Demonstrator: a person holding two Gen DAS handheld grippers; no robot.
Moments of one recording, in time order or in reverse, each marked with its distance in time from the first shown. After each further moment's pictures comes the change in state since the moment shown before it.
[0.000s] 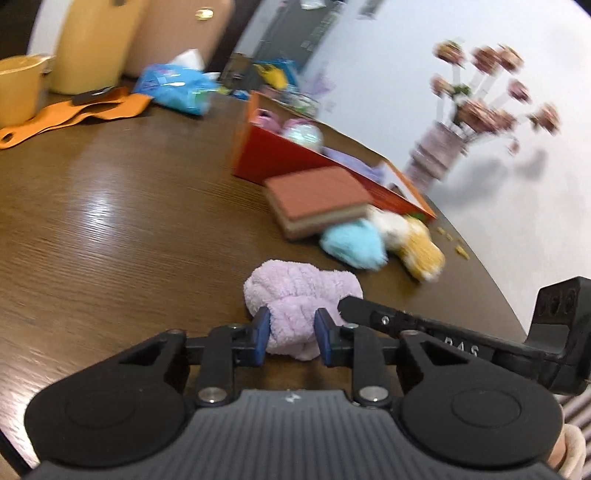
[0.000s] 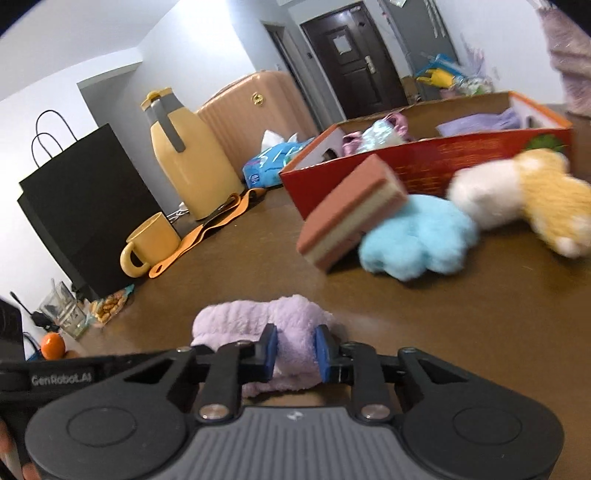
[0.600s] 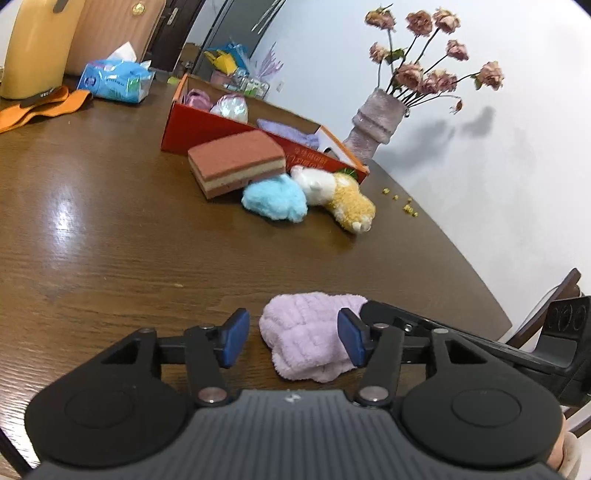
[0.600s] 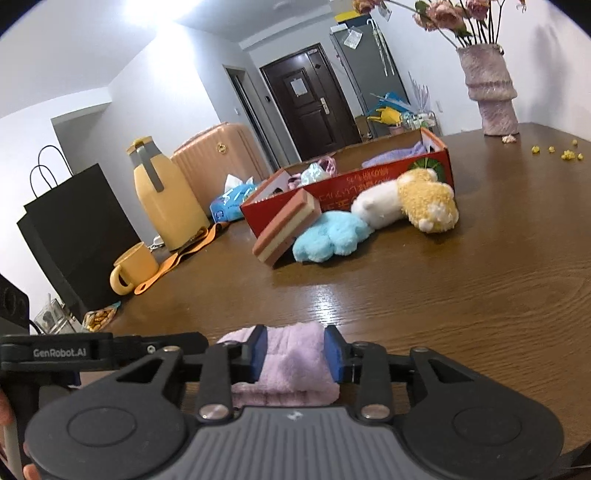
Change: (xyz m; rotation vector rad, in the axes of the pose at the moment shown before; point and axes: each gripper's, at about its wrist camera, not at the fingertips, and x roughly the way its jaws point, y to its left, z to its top) left arm -0.011 -0.045 -0.031 0.079 0.060 -0.095; right arm -0.089 -0.012 -0.047 0.075 -0.127 -0.126
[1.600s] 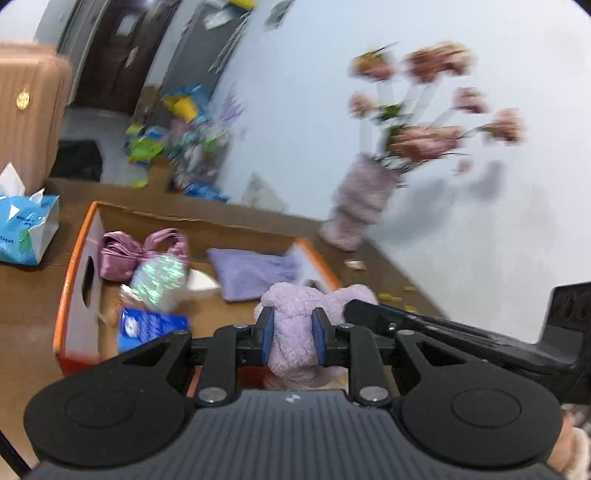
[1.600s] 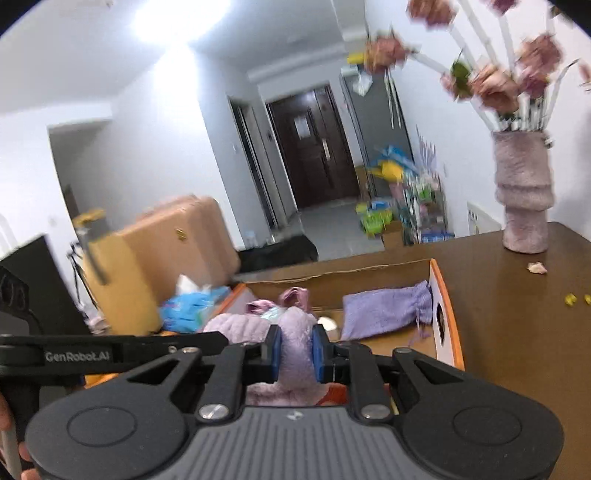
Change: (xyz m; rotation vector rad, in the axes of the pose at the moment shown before) left arm 0.141 -0.010 0.232 0.087 -0.094 -0.040; right arm 0.136 -0.042 0.229 -0.111 -0.078 -0.059
